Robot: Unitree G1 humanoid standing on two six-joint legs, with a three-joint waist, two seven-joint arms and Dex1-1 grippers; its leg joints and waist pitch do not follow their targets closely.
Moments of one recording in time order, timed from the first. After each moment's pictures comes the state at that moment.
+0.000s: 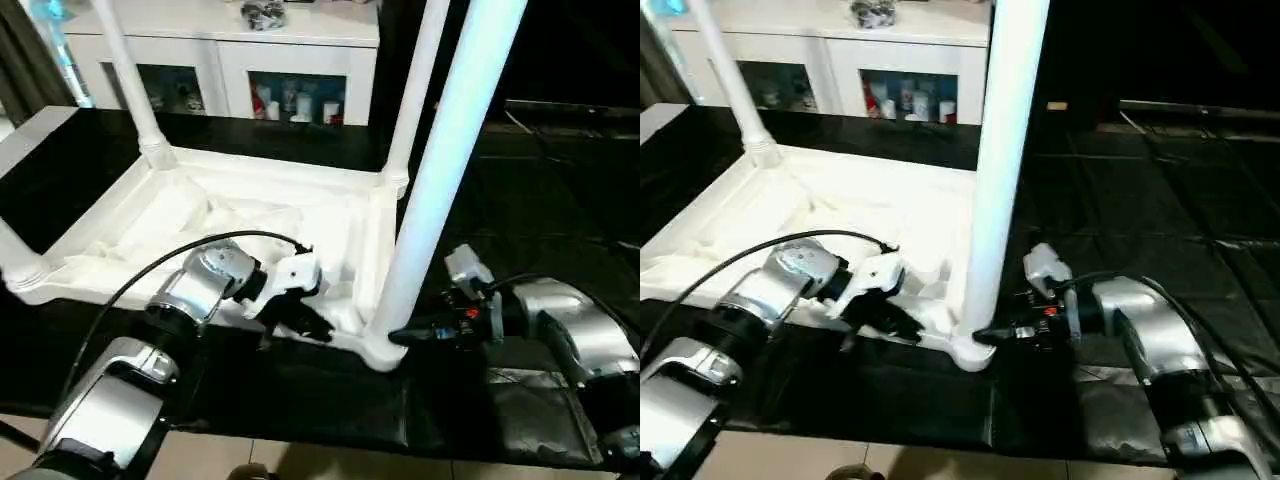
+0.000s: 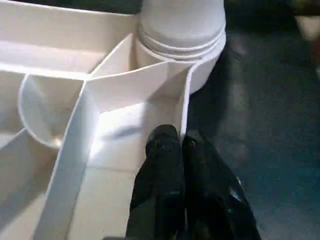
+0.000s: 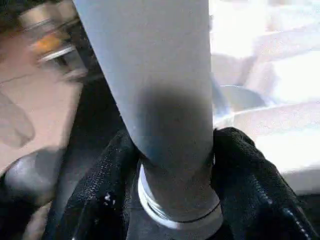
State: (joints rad) left arm -0.76 0.27 -0.35 0.79 0.08 0.07 -1.33; right arm -0.38 -0.47 0.08 0.37 0.31 0.31 1.28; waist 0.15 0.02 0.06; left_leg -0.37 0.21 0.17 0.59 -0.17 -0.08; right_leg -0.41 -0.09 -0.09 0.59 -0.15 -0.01
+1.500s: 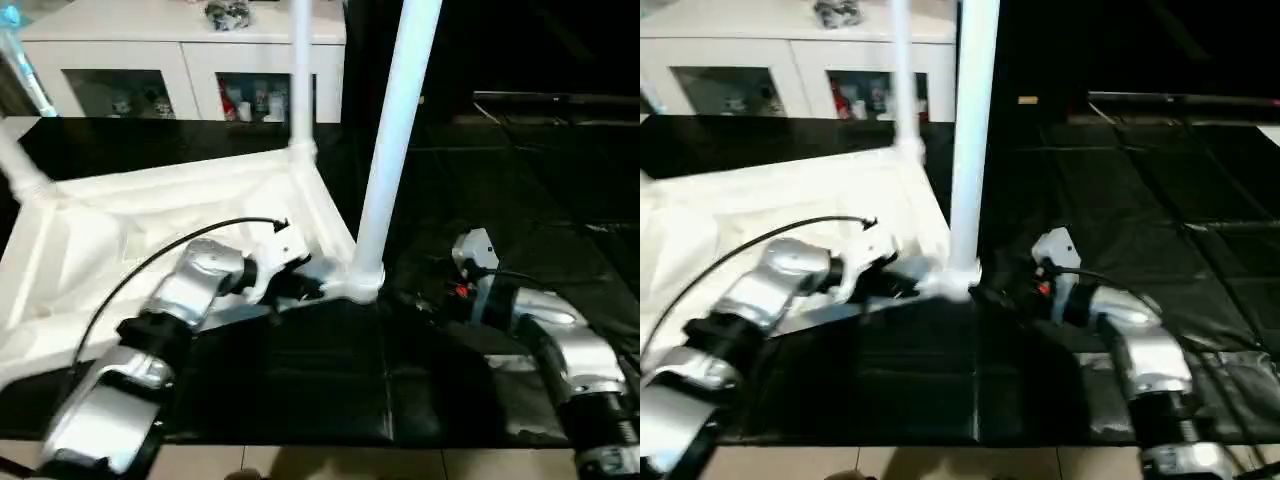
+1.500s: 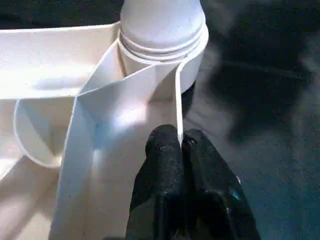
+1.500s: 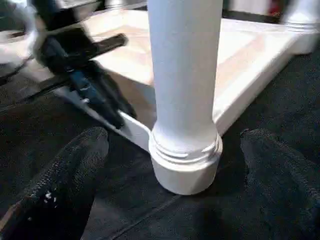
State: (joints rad) left arm -0.70 0.37 -0.31 0.69 0.07 0.13 -1.23; right arm -0.36 -0.43 0.05 0.35 0.28 0.21 1.13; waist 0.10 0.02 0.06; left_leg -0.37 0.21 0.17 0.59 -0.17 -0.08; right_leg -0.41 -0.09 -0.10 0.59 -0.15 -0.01
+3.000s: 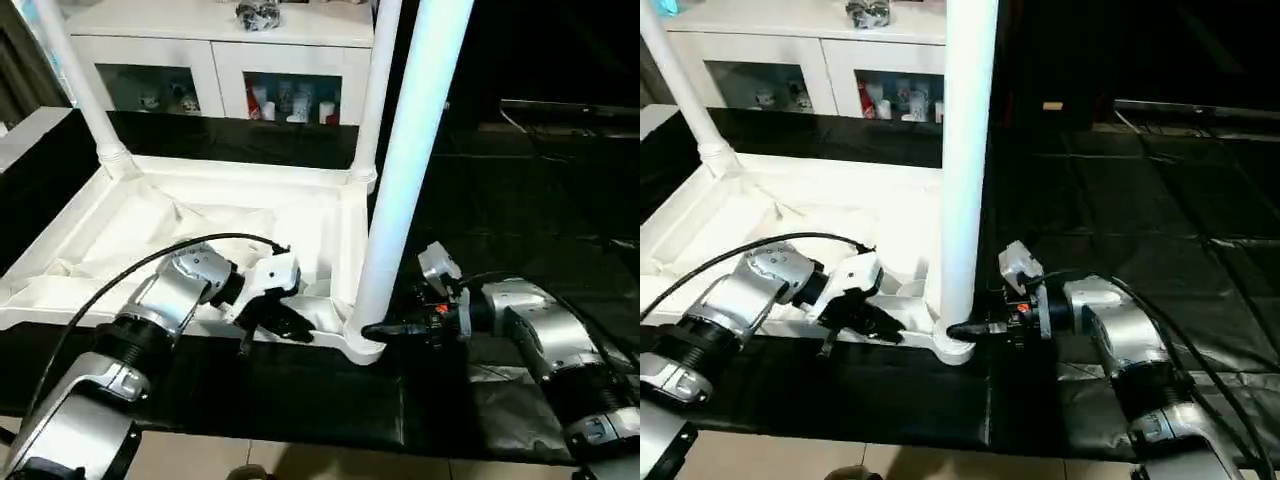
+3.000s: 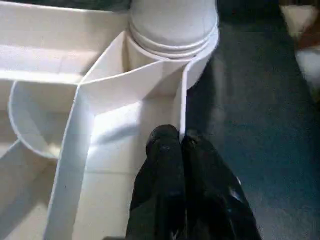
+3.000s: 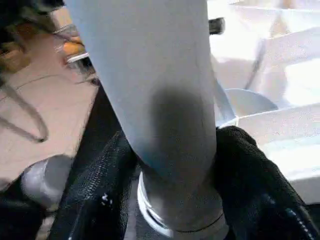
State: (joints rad) left arm -0.68 0.37 -0.36 0.64 0.05 0.14 -1.38; right arm -0.45 -0.39 0.14 0.47 0.28 0.26 1.32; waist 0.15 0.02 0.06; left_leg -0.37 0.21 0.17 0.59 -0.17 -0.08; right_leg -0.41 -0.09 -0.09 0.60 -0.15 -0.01
